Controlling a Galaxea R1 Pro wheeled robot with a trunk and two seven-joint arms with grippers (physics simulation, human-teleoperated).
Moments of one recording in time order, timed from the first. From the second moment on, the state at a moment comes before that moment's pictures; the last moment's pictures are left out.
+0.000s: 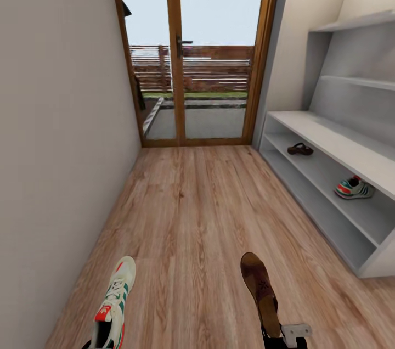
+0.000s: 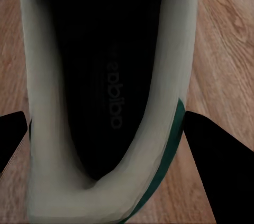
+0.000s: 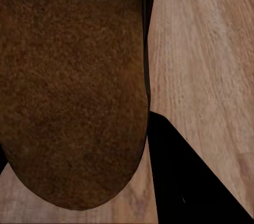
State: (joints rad) left arm -0.12 0.07 0.26 -0.44 -0.06 -0.58 -0.27; right arm -0.19 -0.05 0.02 -0.48 0.04 -0.40 -0.02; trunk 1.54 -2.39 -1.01
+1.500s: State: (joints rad) left arm -0.12 0.07 0.26 -0.44 -0.06 -0.58 -0.27; right arm -0.19 -0.05 0.02 -0.48 0.04 -0.40 -0.02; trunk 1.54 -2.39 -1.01
